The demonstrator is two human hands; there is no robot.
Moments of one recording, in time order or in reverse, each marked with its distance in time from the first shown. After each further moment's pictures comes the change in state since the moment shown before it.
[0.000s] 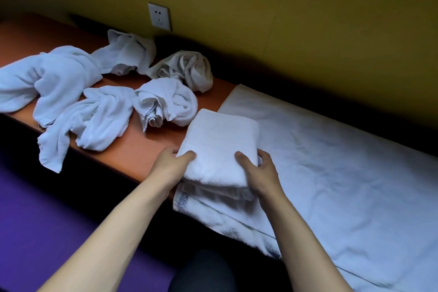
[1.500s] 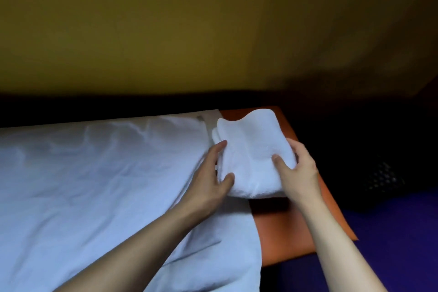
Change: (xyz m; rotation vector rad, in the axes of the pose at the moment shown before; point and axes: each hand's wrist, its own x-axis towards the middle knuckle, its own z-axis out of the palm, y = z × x) left_hand -0.258 0.017 0.546 0.358 -0.833 0.755; right_hand -0.048 0.172 -0.586 -0.134 0.818 -0.227
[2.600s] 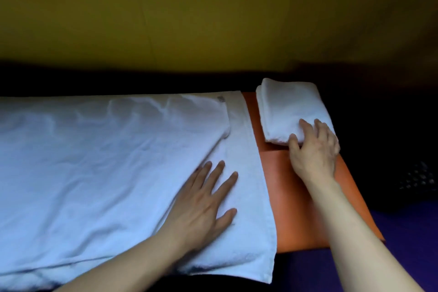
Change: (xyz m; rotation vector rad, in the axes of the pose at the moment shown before) left_hand -0.072 -0.061 -0.017 0.985 -0.106 0.197; right_hand 0.039 0.034 0.043 -0.654 0.040 -0.182
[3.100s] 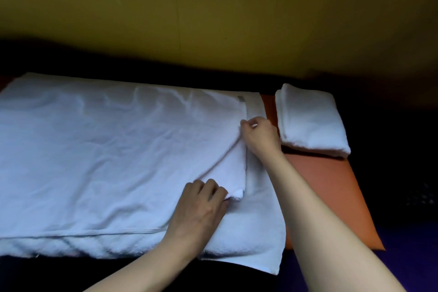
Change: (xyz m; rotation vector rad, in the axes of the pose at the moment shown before) left_hand -0.033 -0.001 0.014 -0.054 0.410 -0.098; right_hand -0.006 -0.143 0.018 0.386 -0.435 0.082
